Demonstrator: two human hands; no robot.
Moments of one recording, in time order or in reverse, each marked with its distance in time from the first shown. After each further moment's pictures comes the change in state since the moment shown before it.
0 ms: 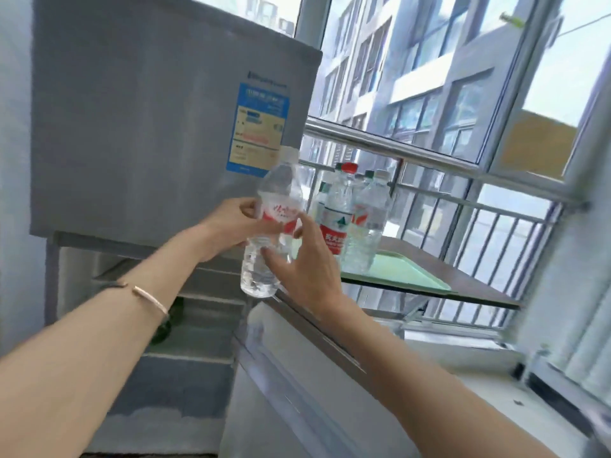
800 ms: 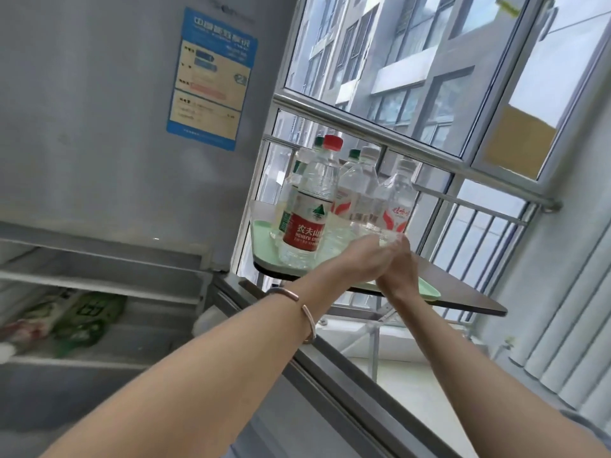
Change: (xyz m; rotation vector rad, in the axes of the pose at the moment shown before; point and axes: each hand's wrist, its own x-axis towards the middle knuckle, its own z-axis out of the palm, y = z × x) left_hand 0.086 0.027 0.238 -0.010 -0.337 0.129; right_hand 0.034 0.236 -0.061 -0.363 0.119 0.419
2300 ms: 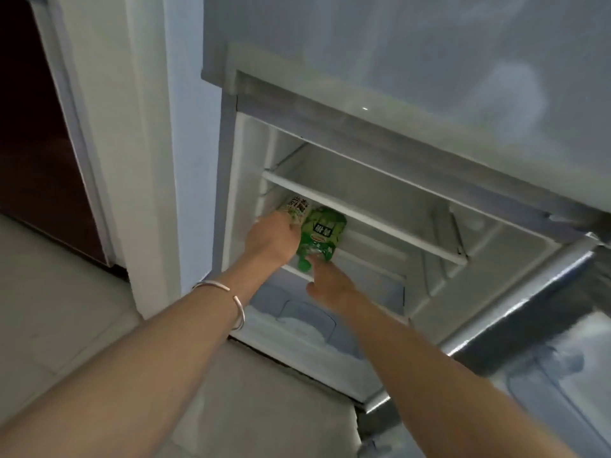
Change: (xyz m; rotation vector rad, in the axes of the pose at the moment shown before) left_hand -0.222 -0.412 -0.330 0.525 0.640 -0.746; right_hand -0.264 -0.285 0.424 -0.030 -1.210 -0.368
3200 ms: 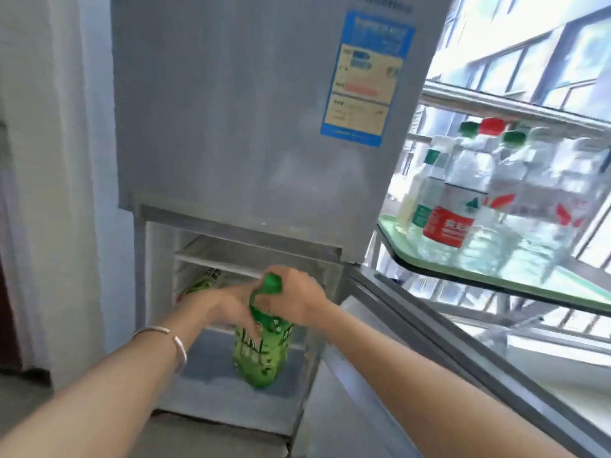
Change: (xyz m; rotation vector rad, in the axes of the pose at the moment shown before) left_hand -0.132 0.145 -0.065 0.026 -0.741 0.255; right_hand -0.233 -0.010 -0.183 0.084 0.341 -0.115
